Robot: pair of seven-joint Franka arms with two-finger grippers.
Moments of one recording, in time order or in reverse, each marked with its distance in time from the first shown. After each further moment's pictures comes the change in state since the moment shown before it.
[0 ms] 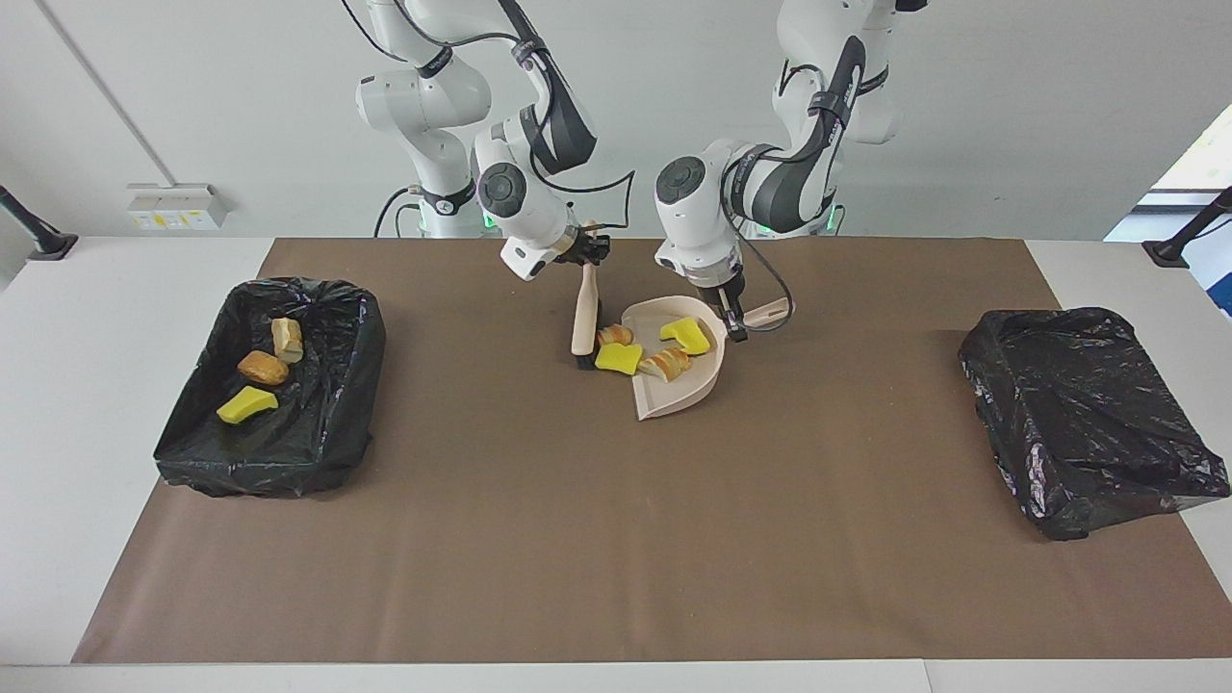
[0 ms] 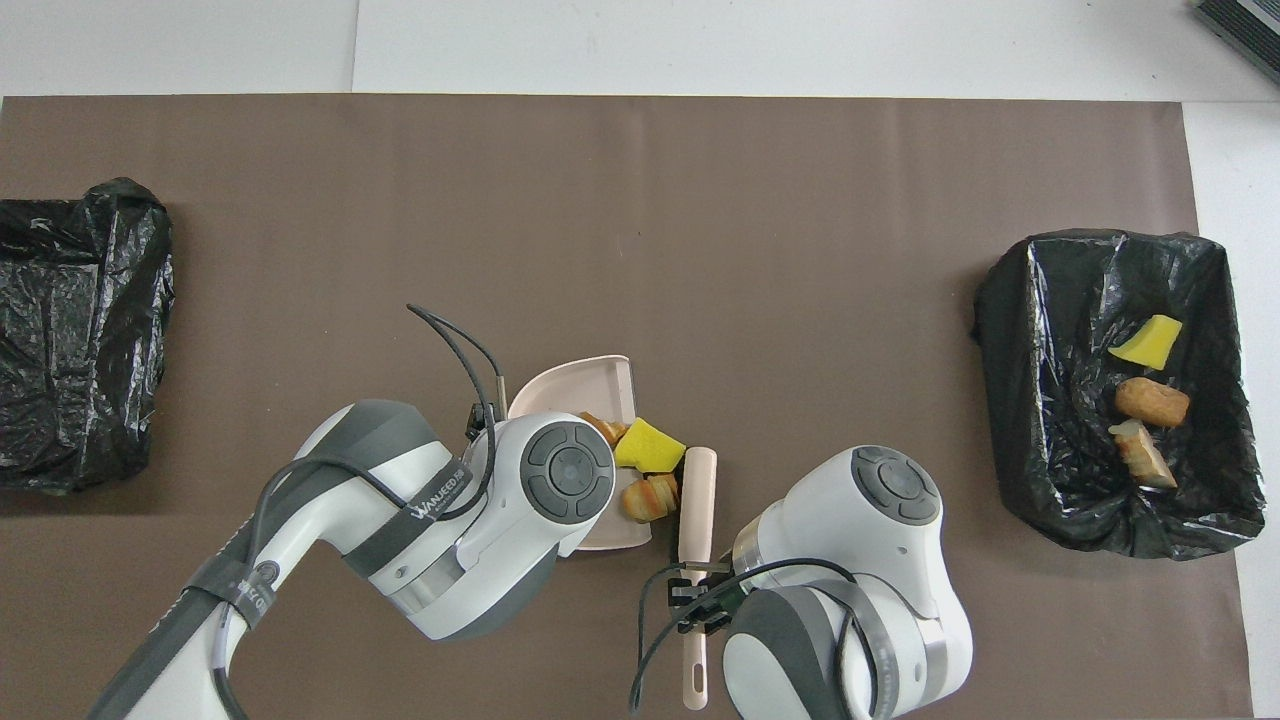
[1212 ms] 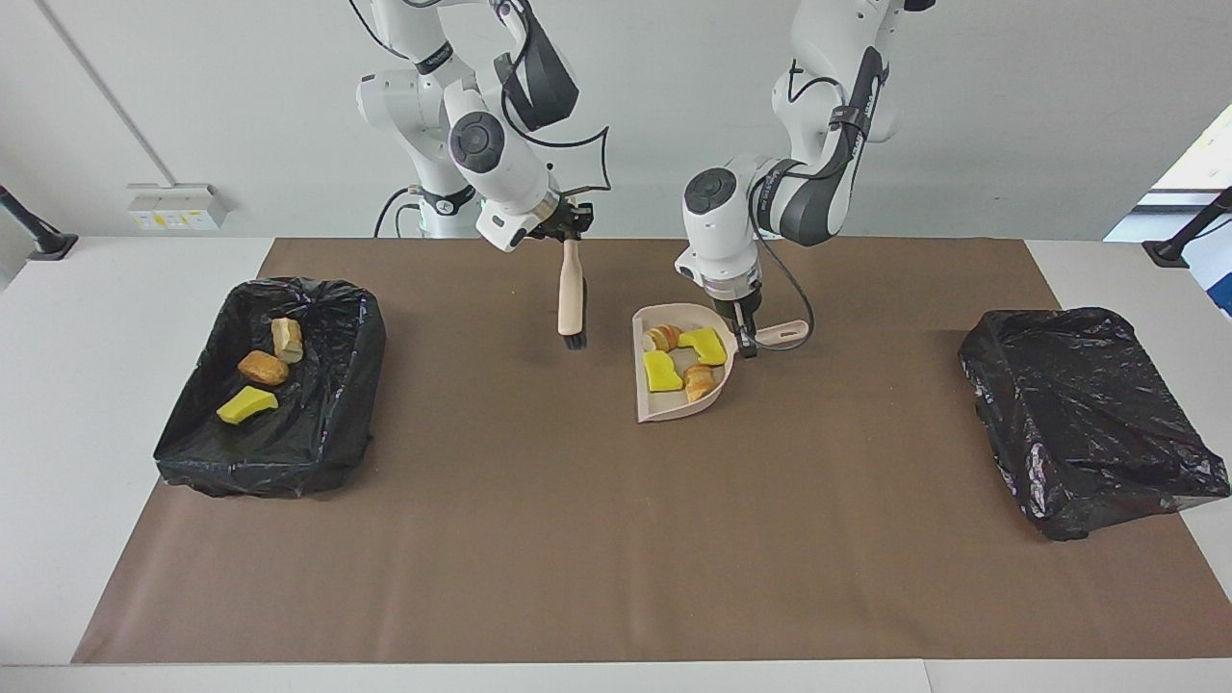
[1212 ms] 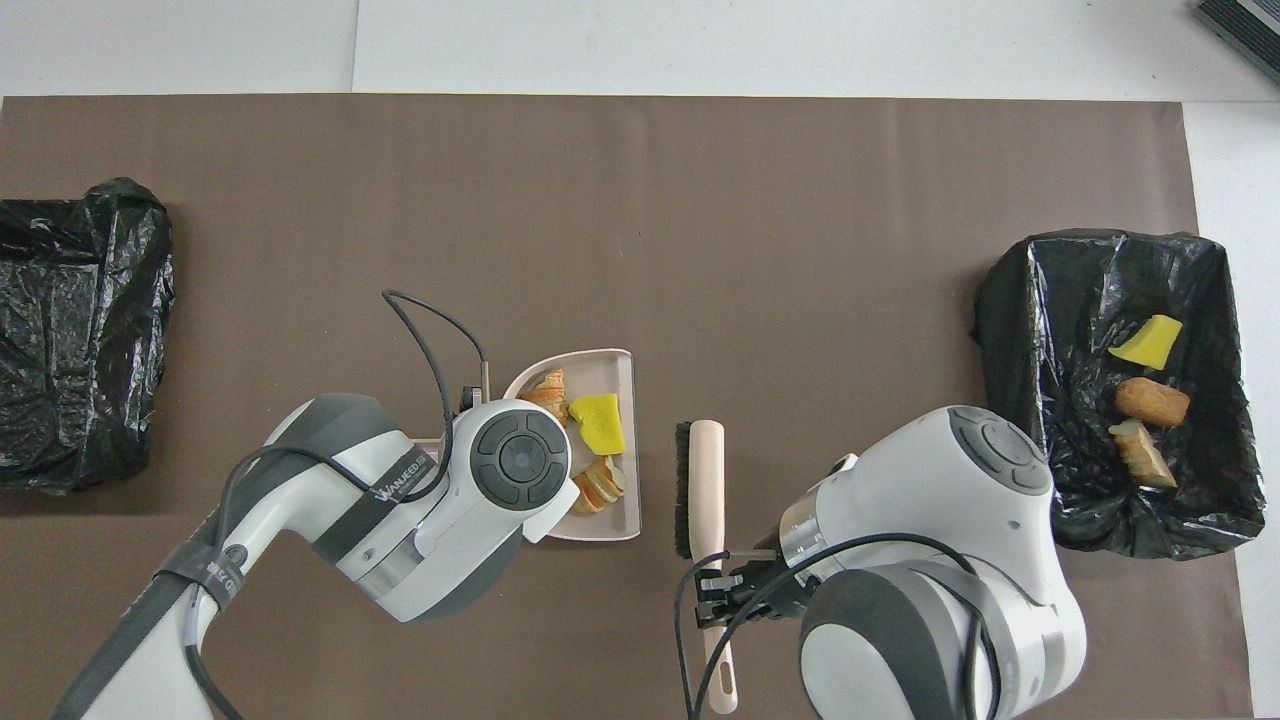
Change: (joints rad) left arm 0.081 -0.002 0.008 -0.046 -0.001 0.132 0.196; right arm -0.095 -0.100 -0.019 0.131 -0.294 -0.281 -0.010
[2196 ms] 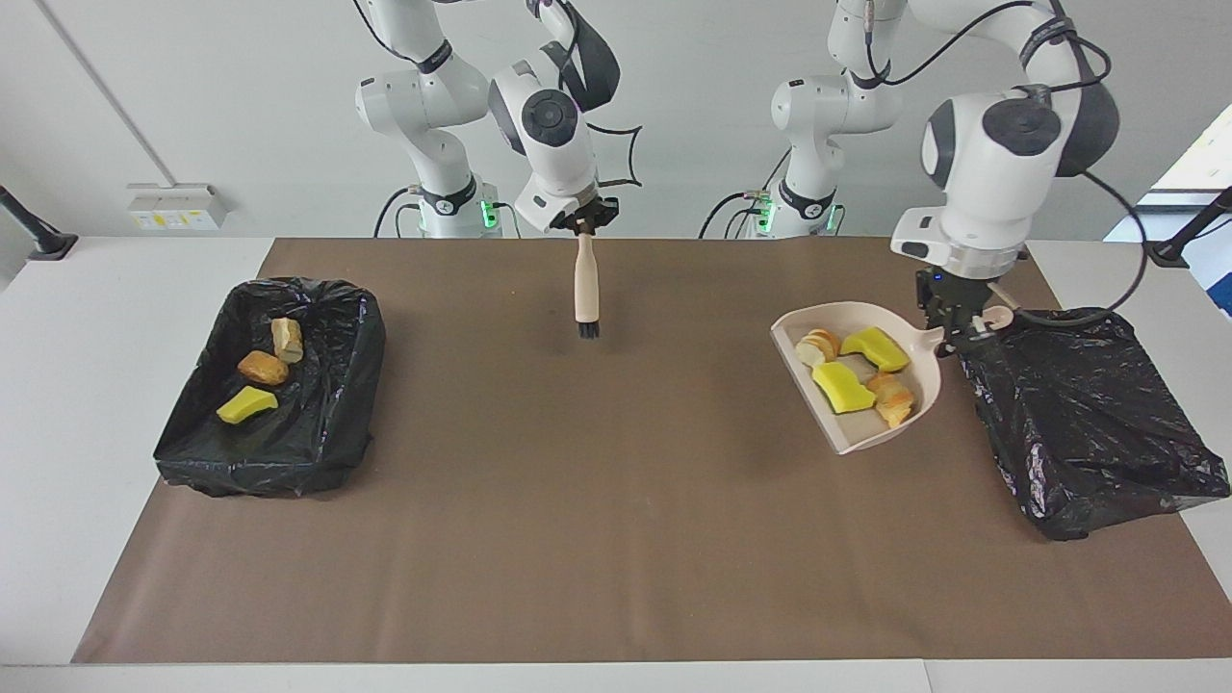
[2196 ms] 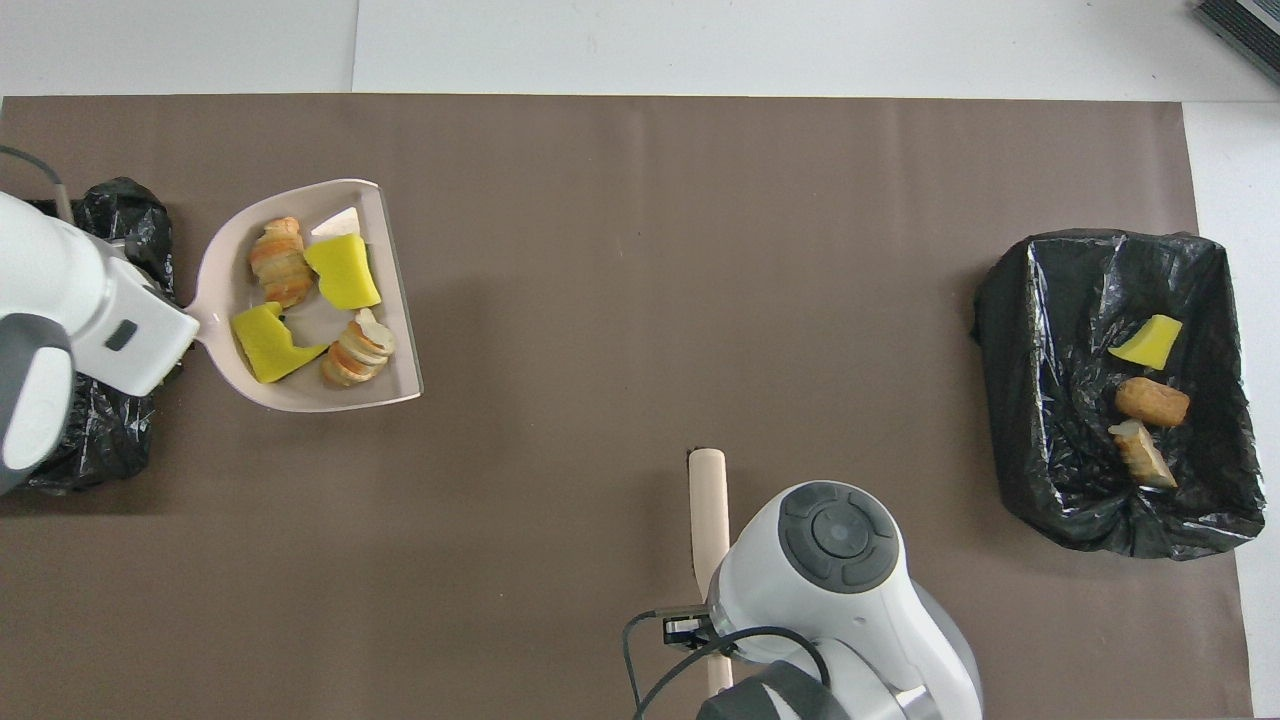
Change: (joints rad) left arm 0.545 -0.103 0.026 0.303 -0.179 -0.165 0.447; right arm 0.180 0.023 0.021 -0.011 -0.018 0.135 0.237
